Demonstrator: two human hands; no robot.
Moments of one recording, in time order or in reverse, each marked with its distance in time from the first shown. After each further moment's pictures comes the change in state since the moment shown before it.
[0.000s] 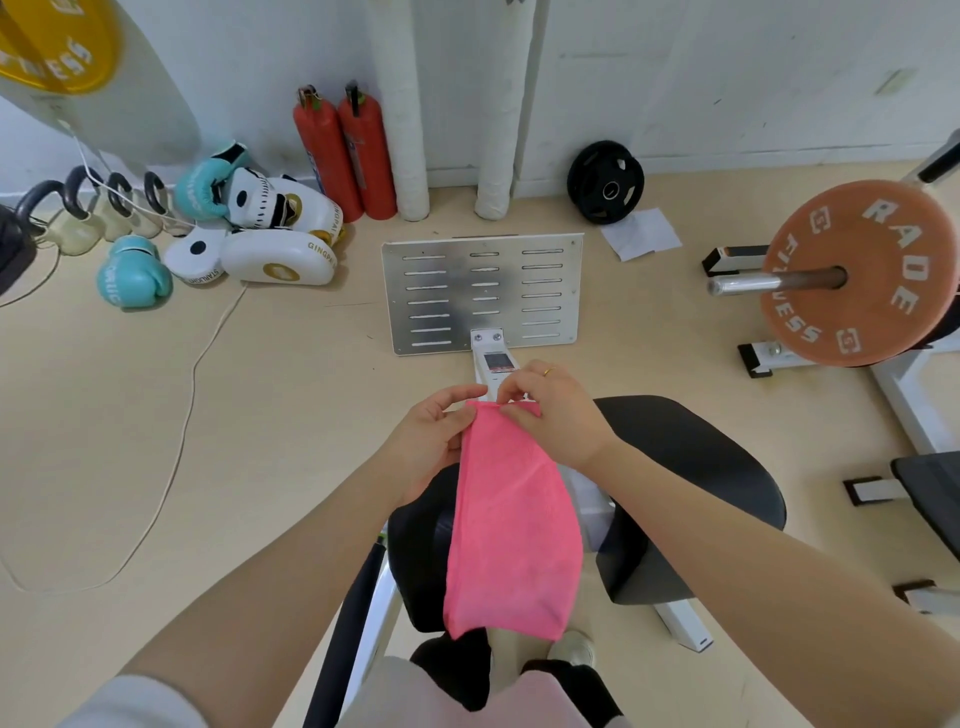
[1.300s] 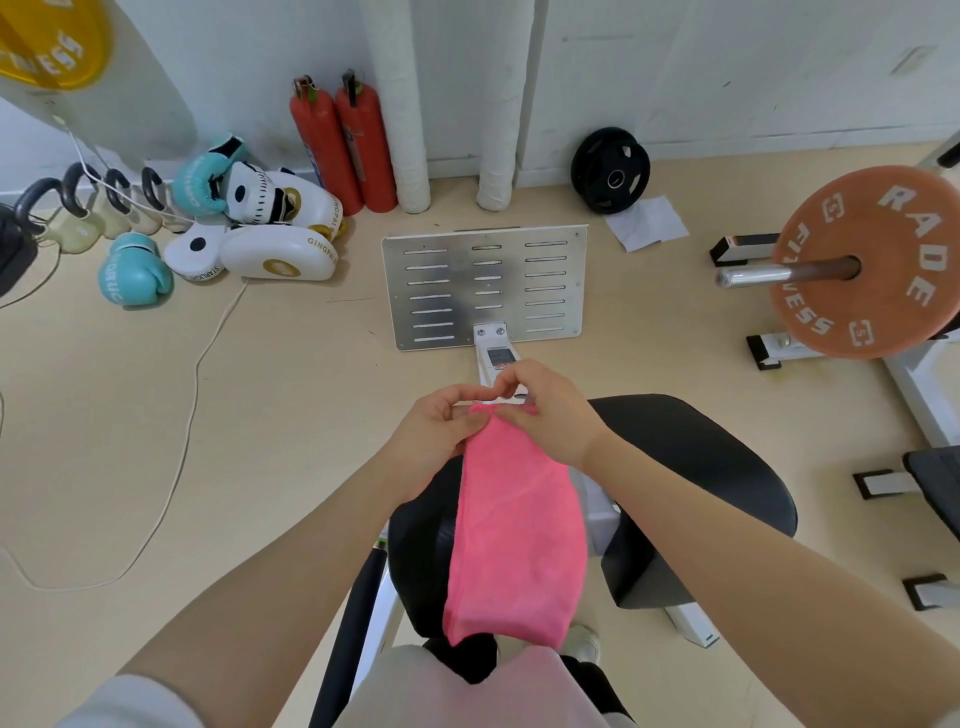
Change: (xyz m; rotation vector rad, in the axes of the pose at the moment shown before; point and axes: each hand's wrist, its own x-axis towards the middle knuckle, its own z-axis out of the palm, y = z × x) left_hand 0.010 0.009 0.005 0.110 -0.008 0.039; right_hand 0.013 0.001 0.000 0.211 -0.082 0.048
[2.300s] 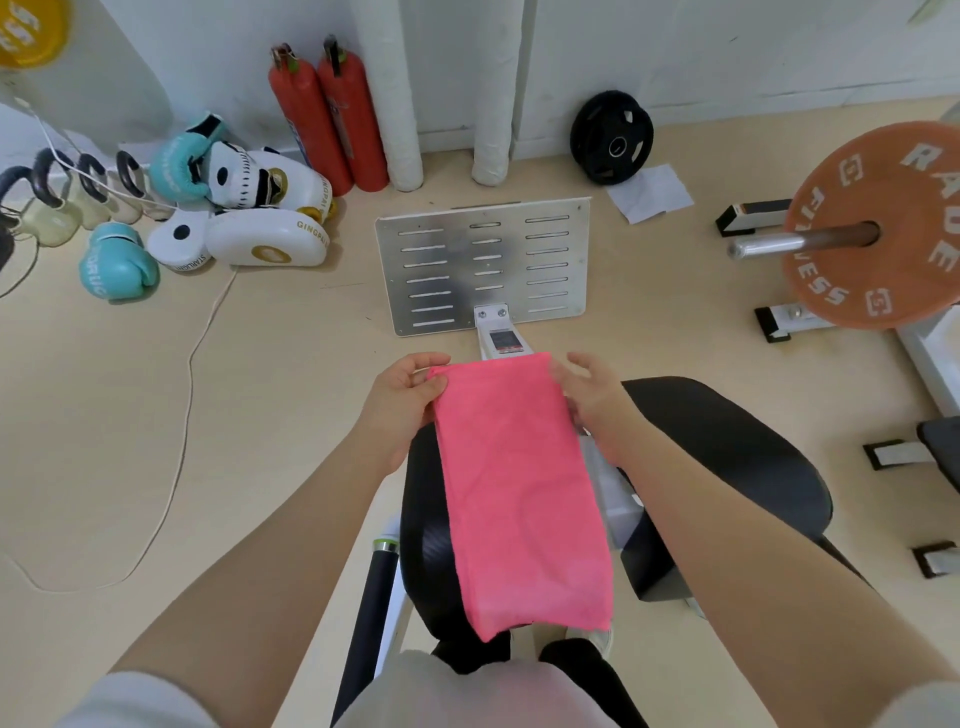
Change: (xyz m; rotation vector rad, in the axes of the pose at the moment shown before) left_hand 0.034 0.000 -0.043 0.039 0.251 0.016; right_hand 0.020 0.055 0.013 0.699 0.205 0.609
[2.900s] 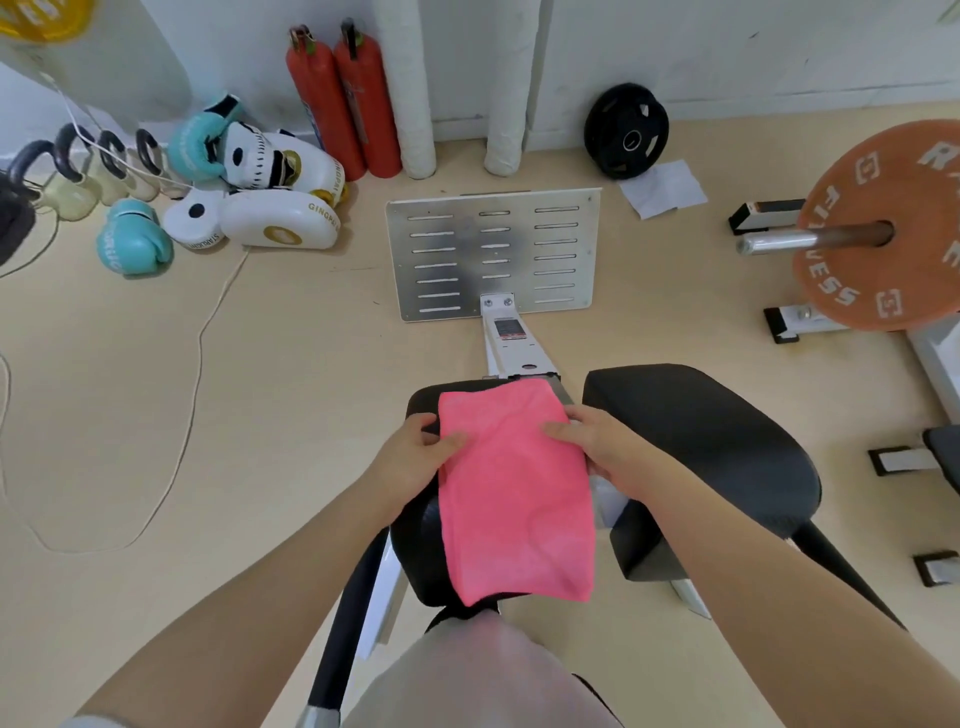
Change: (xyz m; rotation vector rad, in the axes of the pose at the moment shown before) left_hand -0.055 -0.050 0.007 0.520 -0.011 -0.243; right_hand -0.024 0.048 -0.022 -0.155 -0.268 0.190
